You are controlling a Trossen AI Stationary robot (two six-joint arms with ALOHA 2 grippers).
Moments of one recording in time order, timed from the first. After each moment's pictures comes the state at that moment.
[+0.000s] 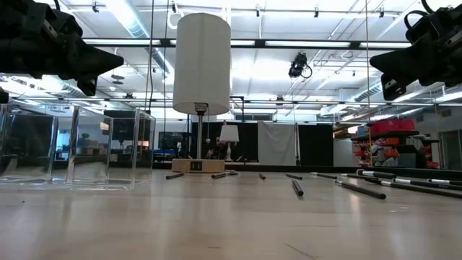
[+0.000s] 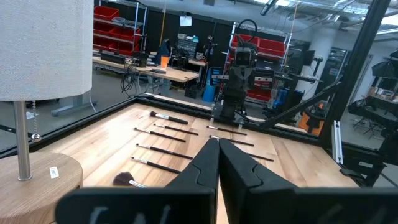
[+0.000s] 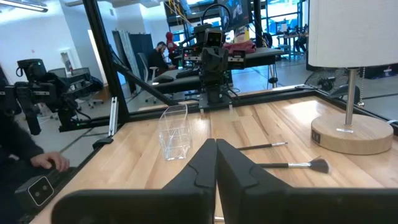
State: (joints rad) left arm -0.03 0.01 0.01 0.08 -0.22 -0.20; right arm 0.05 0.01 0.02 0.01 -0.02 0.16
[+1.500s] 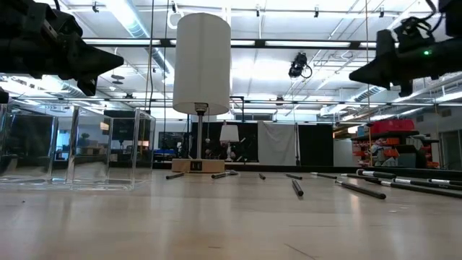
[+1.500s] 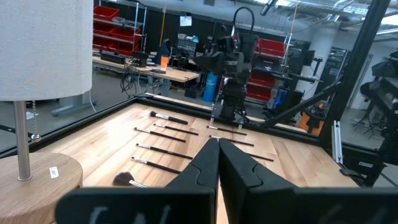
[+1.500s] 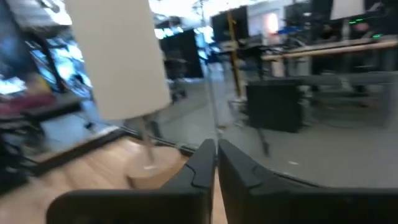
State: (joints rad) left arm -0.03 0.01 0.01 0.08 -0.22 -0.20; right arm 0.05 0.41 0.11 0.35 0.86 0.13
